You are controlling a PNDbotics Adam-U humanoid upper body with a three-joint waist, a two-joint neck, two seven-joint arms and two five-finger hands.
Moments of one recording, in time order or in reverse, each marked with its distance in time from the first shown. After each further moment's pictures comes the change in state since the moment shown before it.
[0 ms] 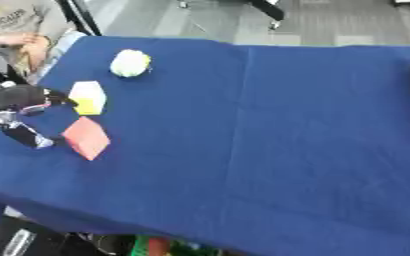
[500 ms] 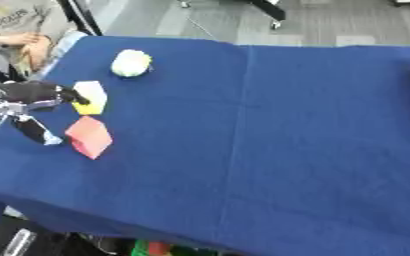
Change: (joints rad) left arm -0.046 -0.009 -0.021 0.014 0.008 -0.021 -0.075; right arm -0.003 0.000 0.000 0.000 -0.001 -0.001 0.004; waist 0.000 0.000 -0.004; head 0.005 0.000
